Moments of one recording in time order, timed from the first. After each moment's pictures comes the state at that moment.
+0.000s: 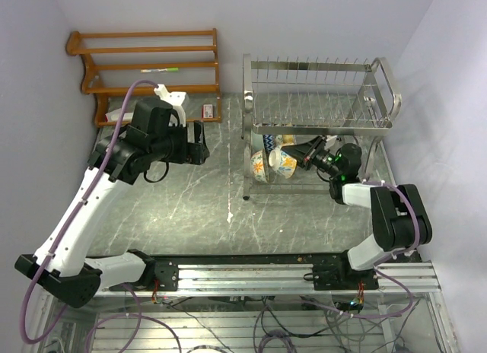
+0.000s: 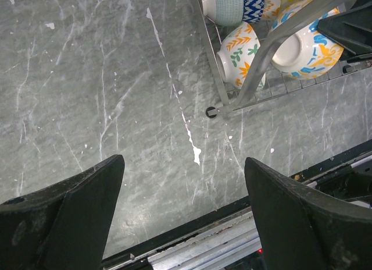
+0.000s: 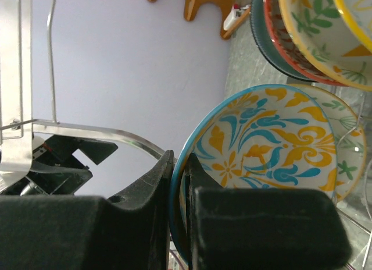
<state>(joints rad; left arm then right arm) -0.51 1.18 1.52 -0.98 0.00 -0.33 0.10 1.56 0.55 1.01 -0.79 1.41</state>
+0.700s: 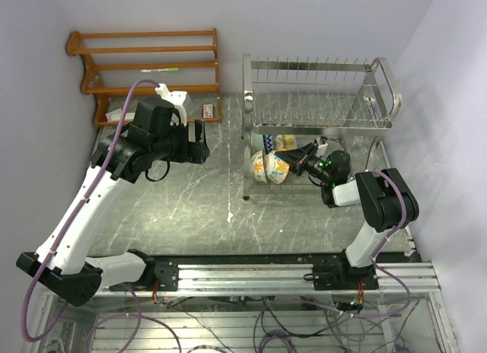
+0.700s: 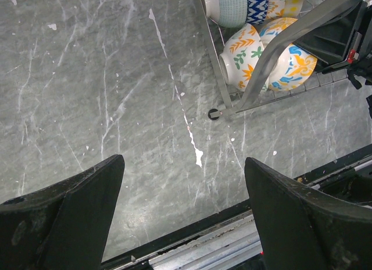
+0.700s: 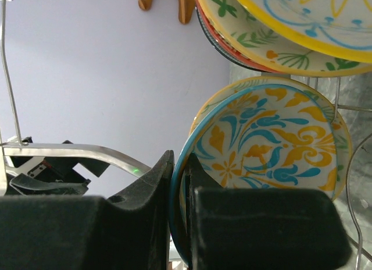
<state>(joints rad) -0.51 1.19 1.52 -0.97 -0.01 -0.33 0.16 1.75 0.52 1.23 -0.71 1.54</state>
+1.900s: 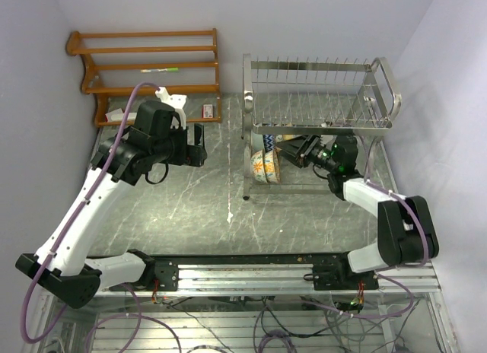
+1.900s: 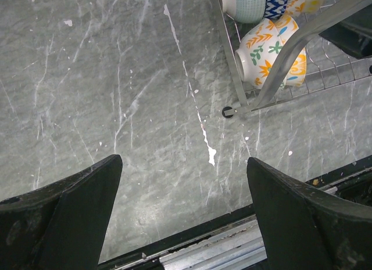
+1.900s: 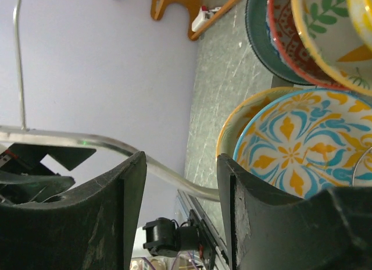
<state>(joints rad) -0.51 1.18 1.48 -0.97 -0.05 -0.30 0.17 1.47 0.66 0.64 -0.69 1.19</state>
